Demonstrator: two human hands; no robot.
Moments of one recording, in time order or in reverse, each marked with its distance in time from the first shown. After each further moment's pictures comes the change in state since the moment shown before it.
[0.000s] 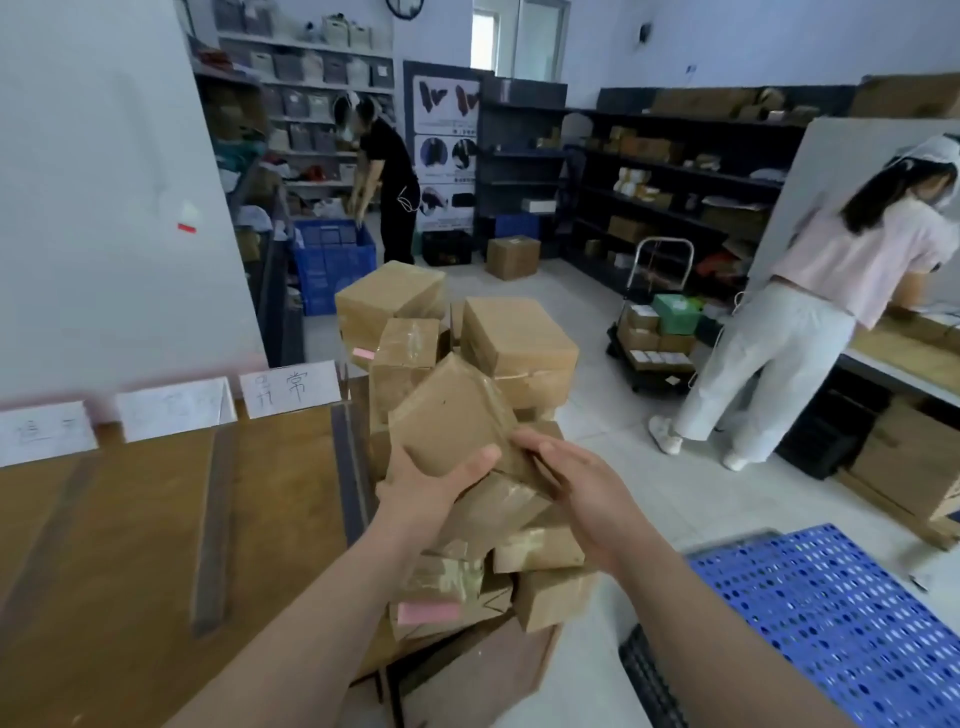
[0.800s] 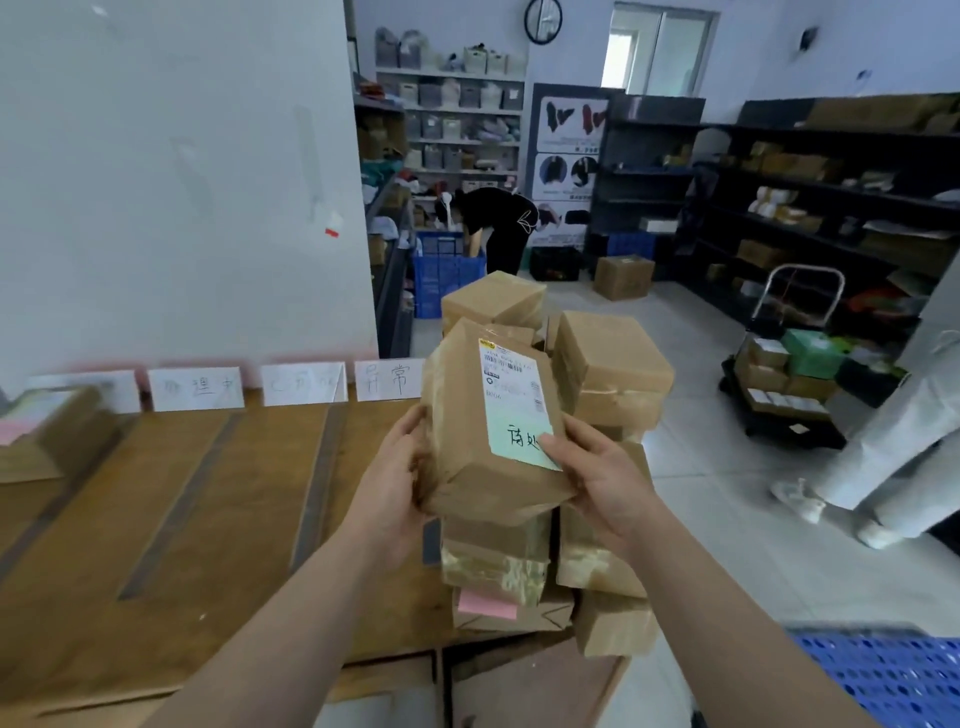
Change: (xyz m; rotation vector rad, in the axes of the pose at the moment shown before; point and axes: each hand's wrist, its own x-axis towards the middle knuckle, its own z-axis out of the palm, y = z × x) left_hand -0.016 -0.025 -0.060 -0.656 0.093 0.199; right_hand 0.027 -0.013 0.037 0.246 -0.257 0.092
